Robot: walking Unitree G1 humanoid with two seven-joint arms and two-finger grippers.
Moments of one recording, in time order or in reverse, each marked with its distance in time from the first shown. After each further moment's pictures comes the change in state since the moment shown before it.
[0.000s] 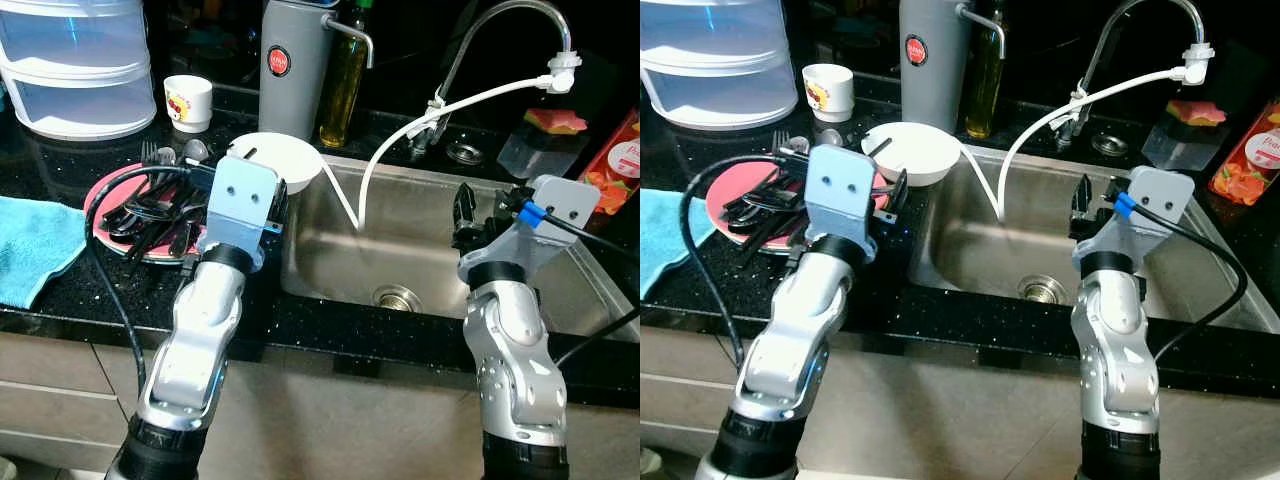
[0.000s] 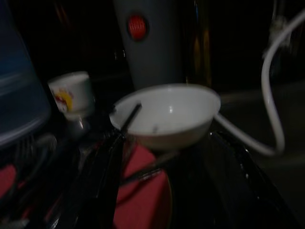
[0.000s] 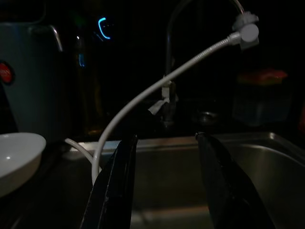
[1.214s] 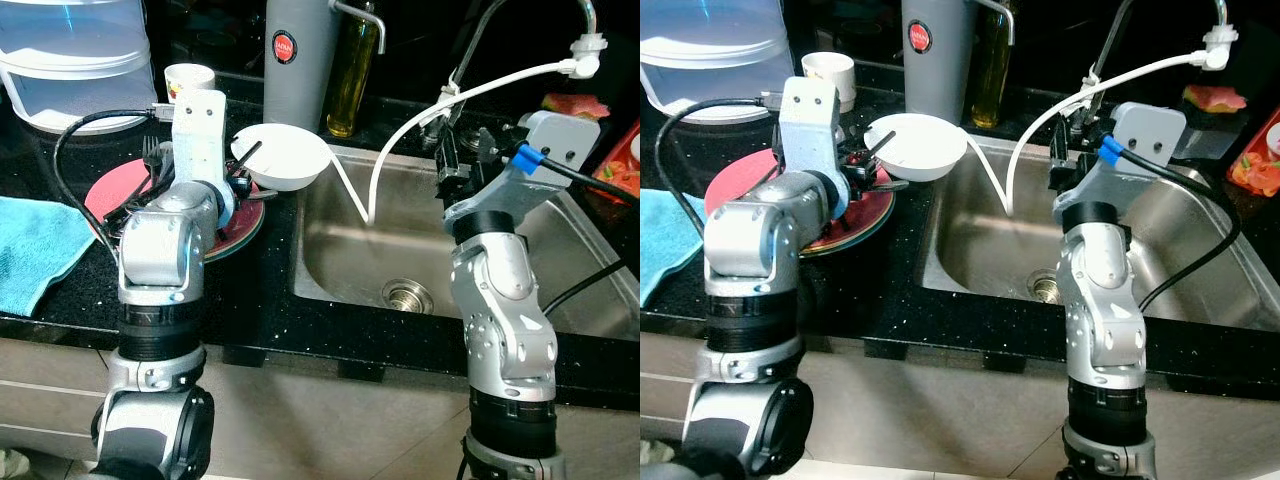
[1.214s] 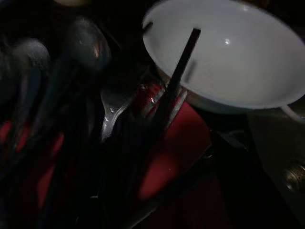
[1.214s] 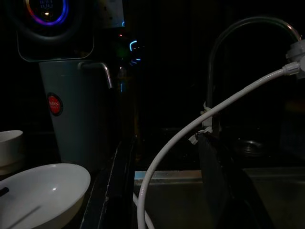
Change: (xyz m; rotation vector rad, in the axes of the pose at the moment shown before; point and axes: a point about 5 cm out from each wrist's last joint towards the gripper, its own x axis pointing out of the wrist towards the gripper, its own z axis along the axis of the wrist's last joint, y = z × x) left arm 0.050 0.050 0.013 -0.294 0.481 0.021; right arm 0.021 0.033 0.034 0.048 -0.118 0.106
